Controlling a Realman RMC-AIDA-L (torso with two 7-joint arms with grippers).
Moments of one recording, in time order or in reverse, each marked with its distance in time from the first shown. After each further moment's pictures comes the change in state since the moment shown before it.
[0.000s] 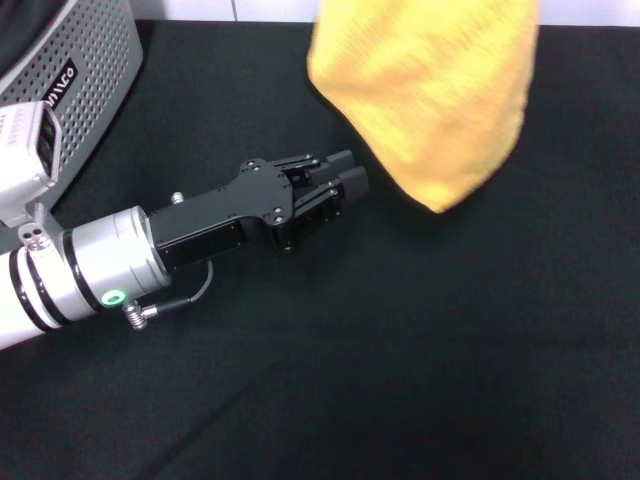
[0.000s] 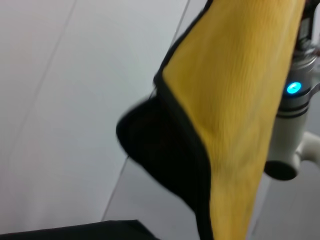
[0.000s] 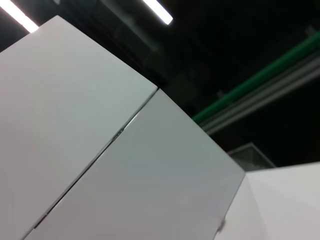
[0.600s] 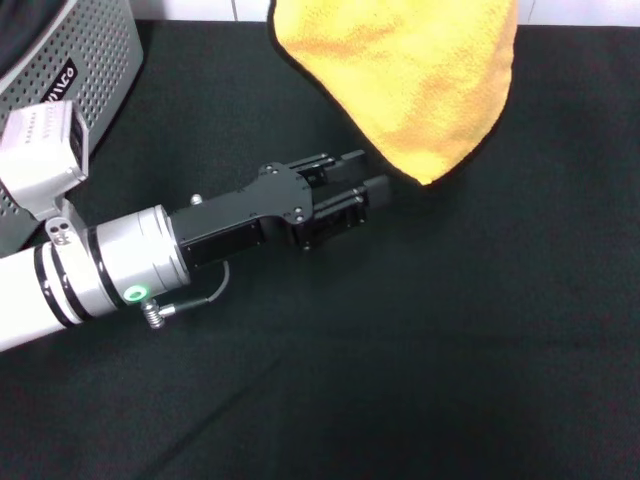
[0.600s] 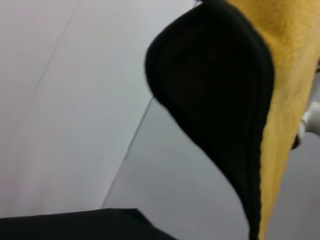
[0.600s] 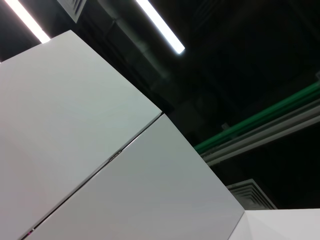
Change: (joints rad) left arm -0.036 0.001 0.015 -0.053 -0.006 -0.057 -0.002; right arm 0.112 0.001 -0.006 0.025 0.057 0.027 -0.107
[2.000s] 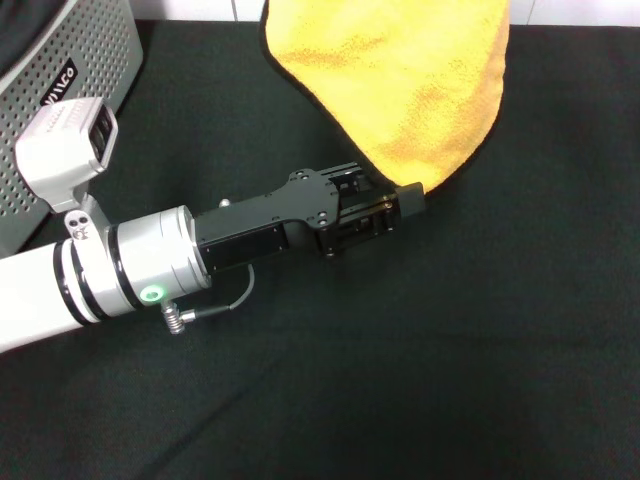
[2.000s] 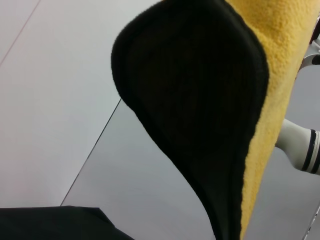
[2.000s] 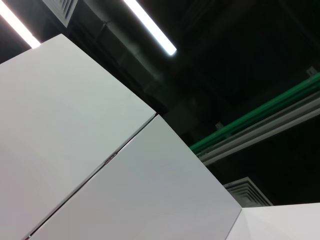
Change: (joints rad) left arm -0.040 -0.005 0.030 -0.034 -0.002 0.055 -0.071; right arm 0.005 0.003 -0.034 0.039 0.043 0.001 -0.007
